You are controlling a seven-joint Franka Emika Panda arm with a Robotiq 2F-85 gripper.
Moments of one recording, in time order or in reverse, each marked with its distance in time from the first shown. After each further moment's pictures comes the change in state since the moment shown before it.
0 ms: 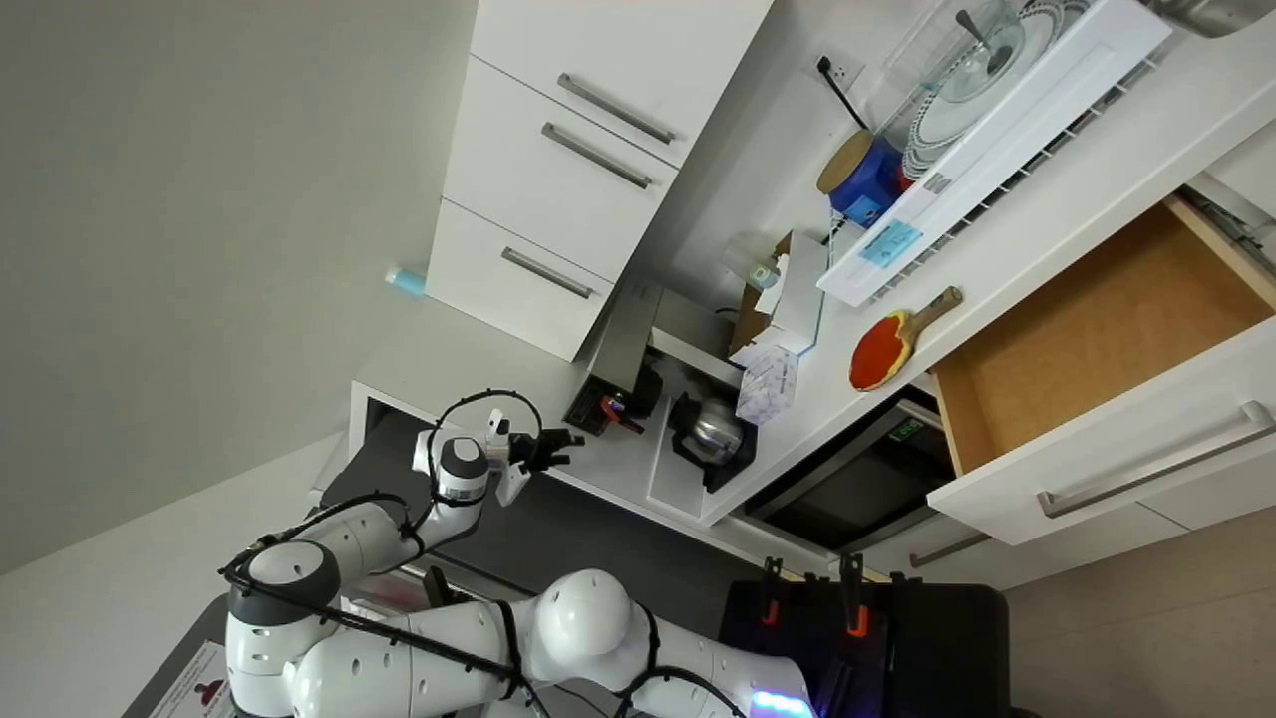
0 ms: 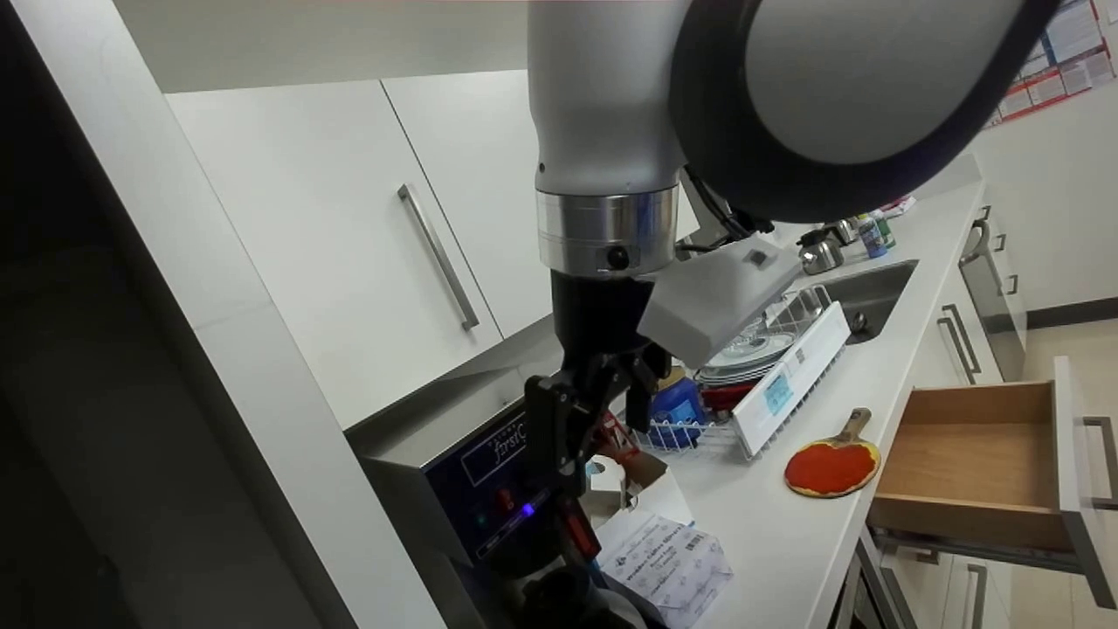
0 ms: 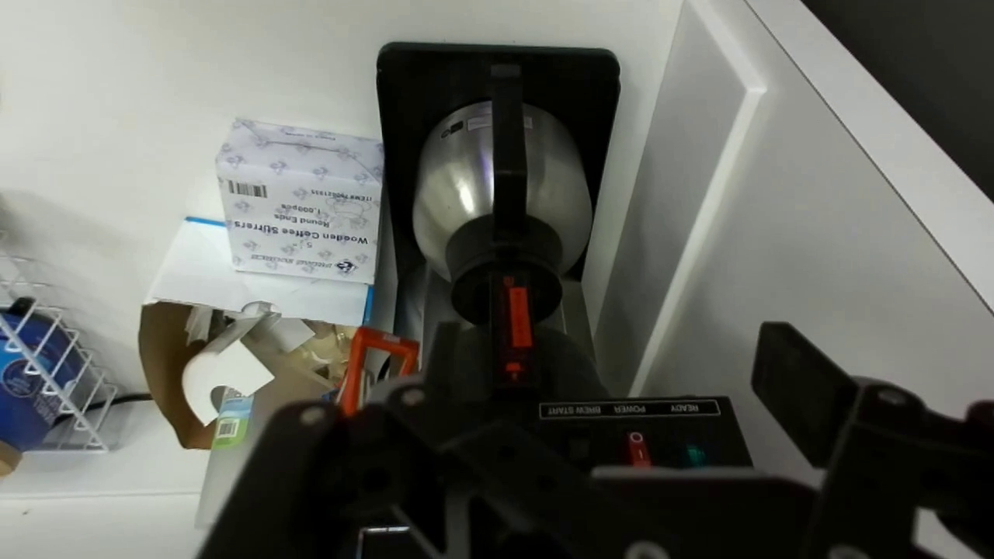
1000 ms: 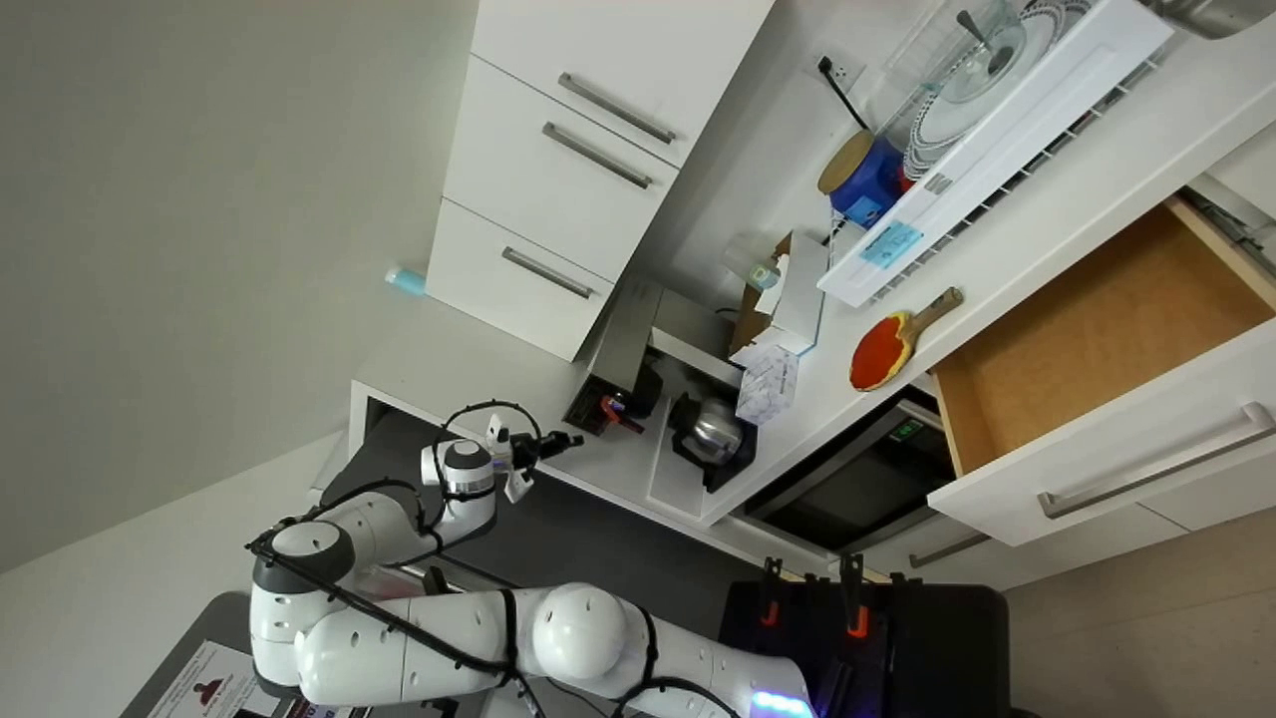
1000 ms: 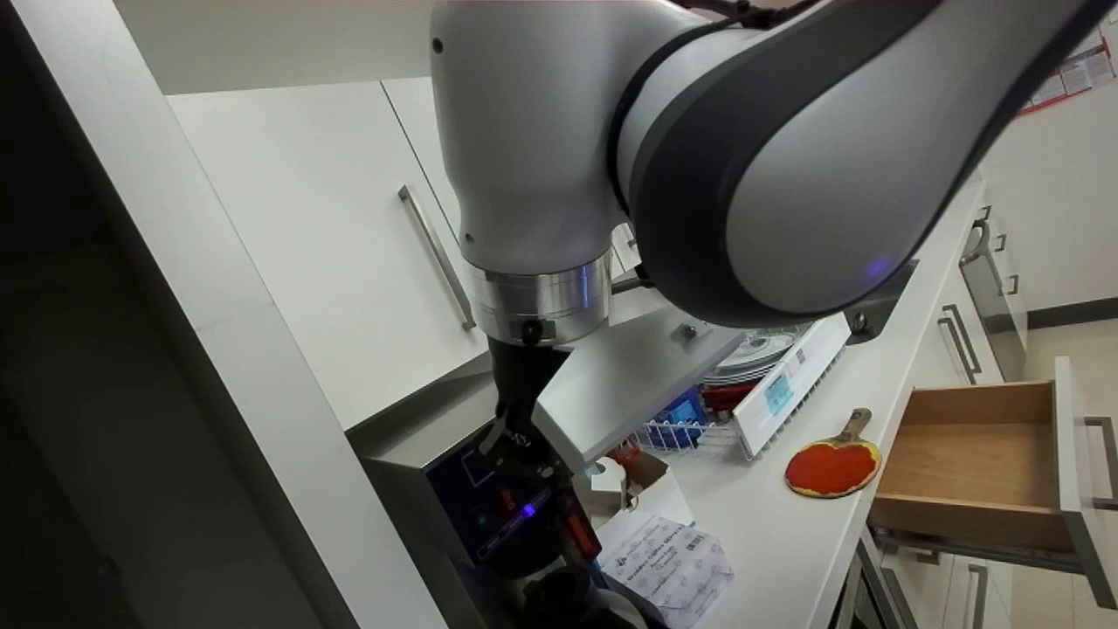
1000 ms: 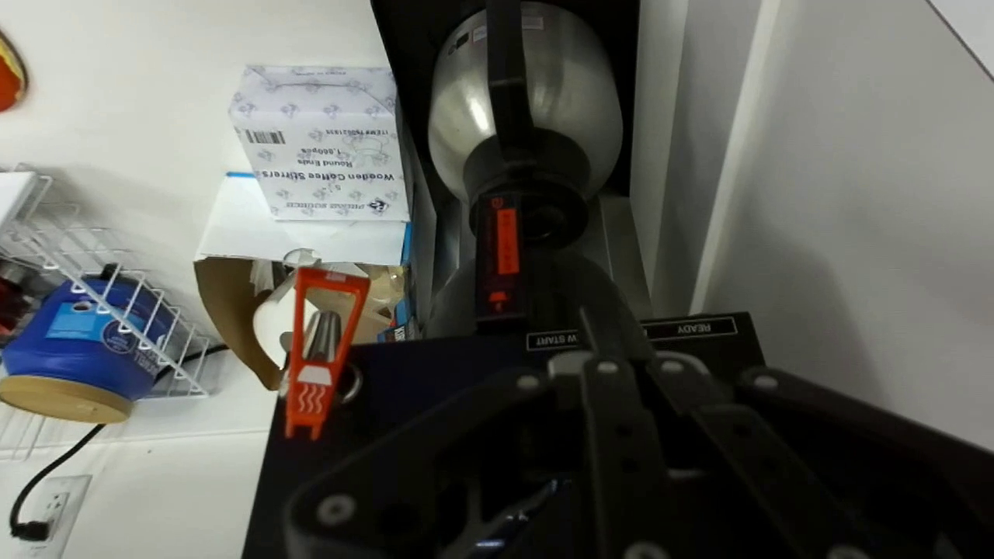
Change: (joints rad) arm -0.224 0.103 0.251 0.124 -0.275 0.034 0.409
